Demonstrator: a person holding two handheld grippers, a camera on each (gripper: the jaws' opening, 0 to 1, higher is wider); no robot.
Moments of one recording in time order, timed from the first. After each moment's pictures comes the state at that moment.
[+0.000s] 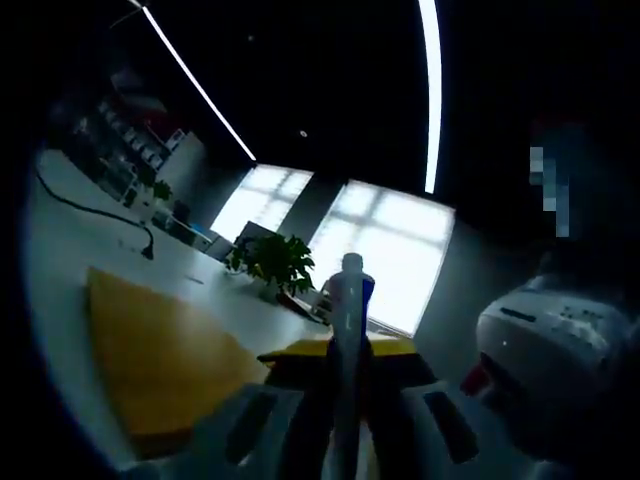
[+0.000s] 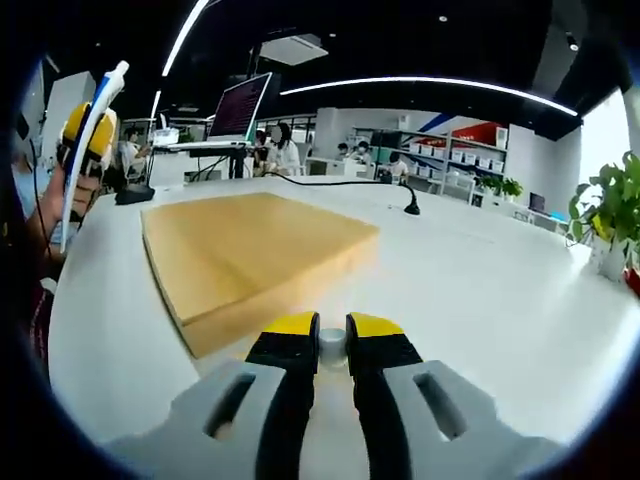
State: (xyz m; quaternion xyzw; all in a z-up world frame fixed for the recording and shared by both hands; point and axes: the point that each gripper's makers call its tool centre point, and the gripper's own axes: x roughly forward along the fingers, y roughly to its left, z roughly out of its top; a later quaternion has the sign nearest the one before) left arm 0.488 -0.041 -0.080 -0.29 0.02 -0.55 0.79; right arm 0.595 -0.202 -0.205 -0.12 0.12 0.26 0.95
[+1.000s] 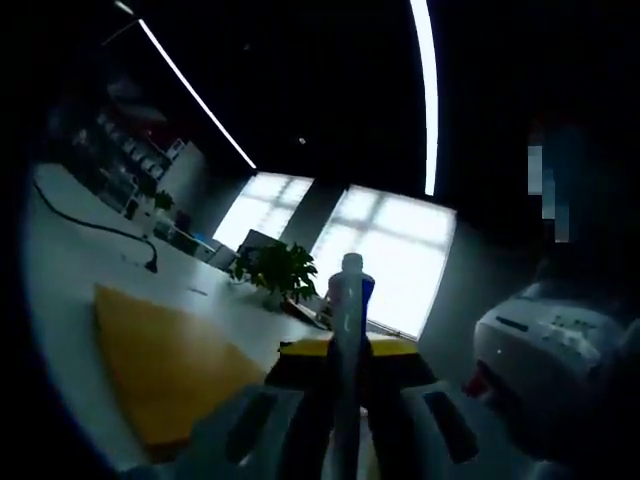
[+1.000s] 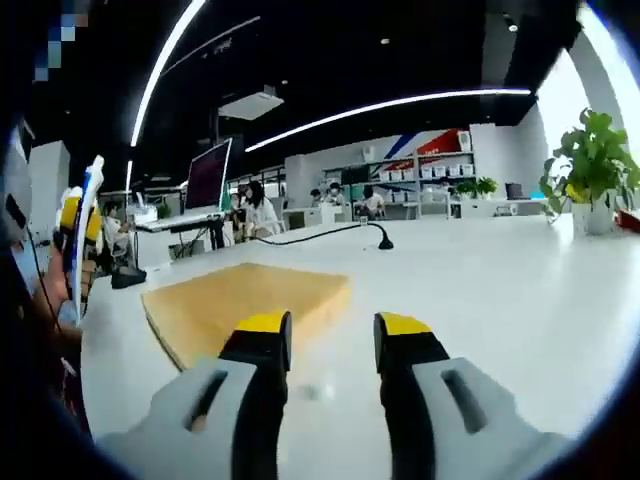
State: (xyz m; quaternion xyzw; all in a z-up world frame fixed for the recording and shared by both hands) left arm 0.488 -0.029 -0.066 -0.28 0.00 -0.54 0.79; right arm 0.589 -0.233 -0.134 0.03 0.01 0.23 0.97
